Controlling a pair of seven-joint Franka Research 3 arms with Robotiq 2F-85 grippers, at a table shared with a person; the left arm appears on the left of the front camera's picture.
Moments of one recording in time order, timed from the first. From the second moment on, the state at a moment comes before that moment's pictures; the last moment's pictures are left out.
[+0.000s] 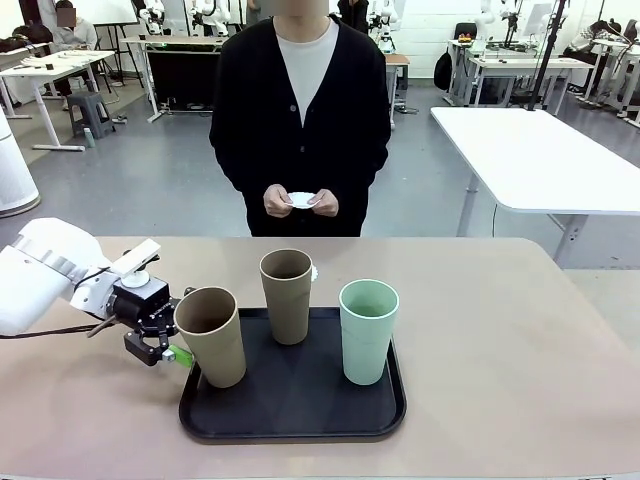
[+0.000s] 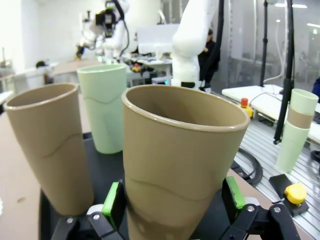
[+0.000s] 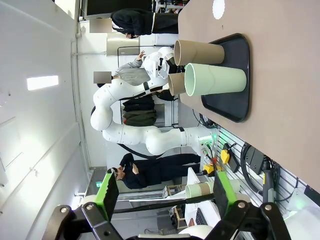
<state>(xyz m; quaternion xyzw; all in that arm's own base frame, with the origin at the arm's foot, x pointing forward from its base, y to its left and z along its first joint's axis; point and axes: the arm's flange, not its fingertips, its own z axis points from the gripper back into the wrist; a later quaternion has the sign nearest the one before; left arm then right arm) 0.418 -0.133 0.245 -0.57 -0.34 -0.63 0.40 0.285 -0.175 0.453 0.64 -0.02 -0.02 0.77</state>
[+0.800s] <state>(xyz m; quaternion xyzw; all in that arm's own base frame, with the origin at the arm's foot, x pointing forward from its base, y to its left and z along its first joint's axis) 0.430 -0.137 0.237 -0.57 -0.33 -0.64 0.39 0.285 -0.175 0.453 0.64 -0.02 -0.02 0.77</state>
